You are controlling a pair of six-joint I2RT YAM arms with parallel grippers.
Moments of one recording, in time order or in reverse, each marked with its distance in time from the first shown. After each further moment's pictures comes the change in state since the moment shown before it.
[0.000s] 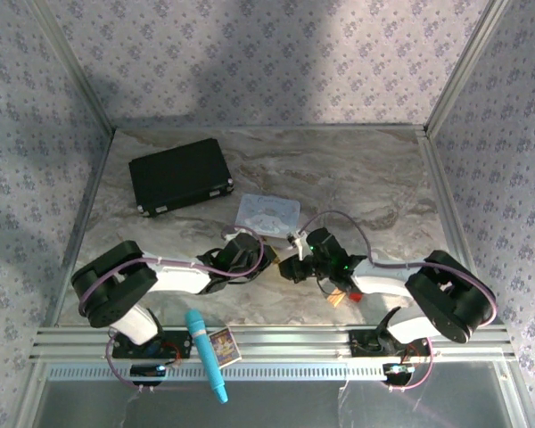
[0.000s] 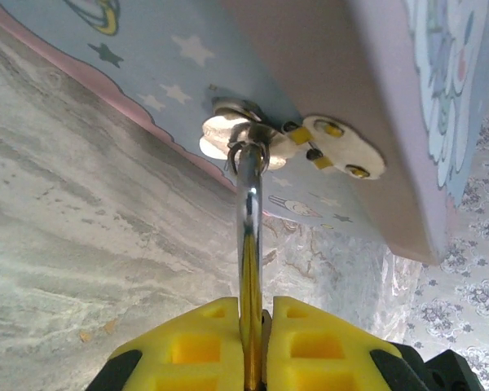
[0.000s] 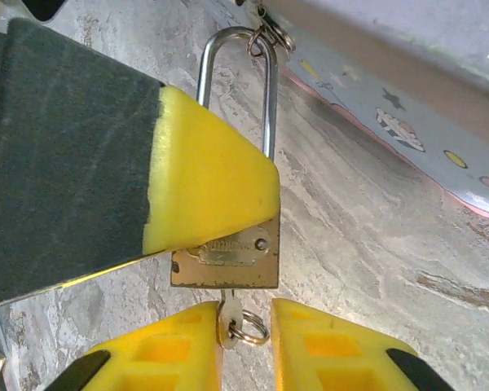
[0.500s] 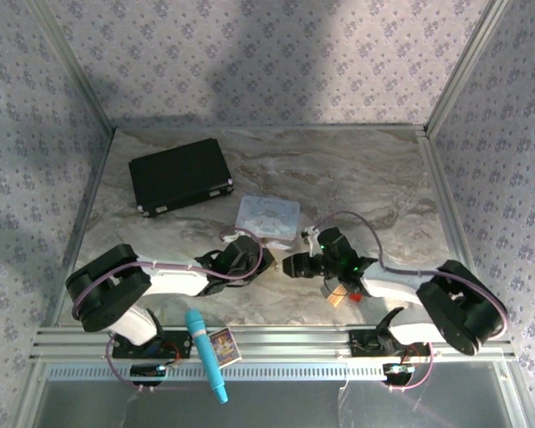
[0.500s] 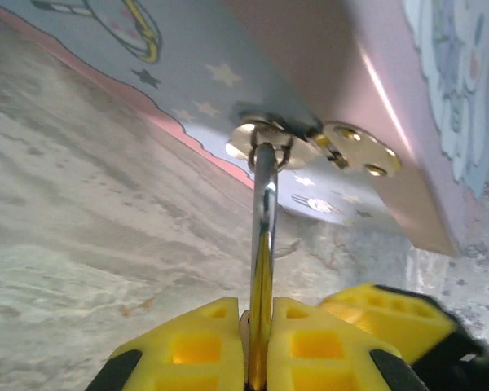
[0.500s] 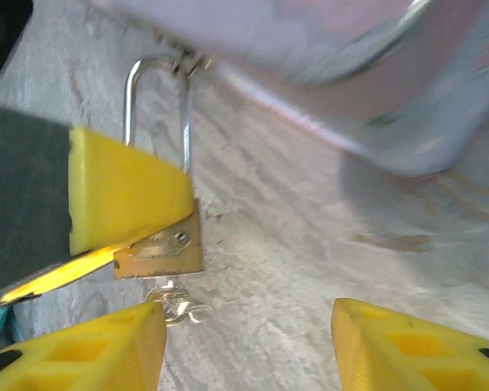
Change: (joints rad) left arm -0.022 -0.037 -0.006 -0.085 -0.043 0.036; right arm -0.067 -0.116 -0.053 -0.029 0.010 0.135
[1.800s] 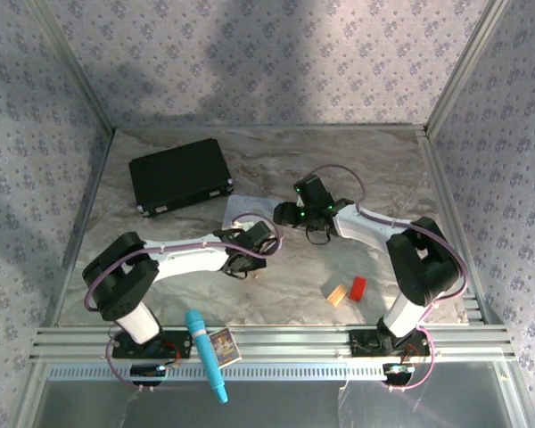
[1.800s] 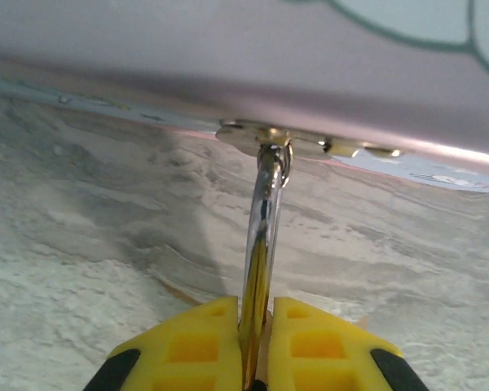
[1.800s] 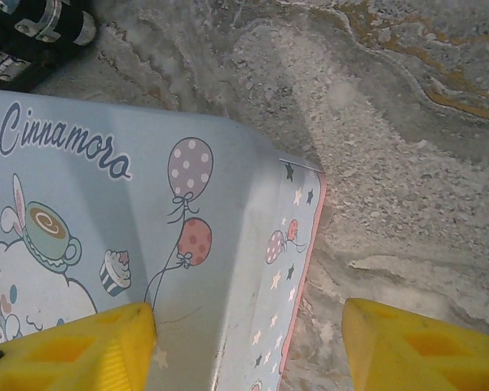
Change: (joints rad) left arm 0.022 0.121 0.385 -0.811 -0.158 0.433; right arm -0.113 0.388 0.634 -0.467 0.149 0.086
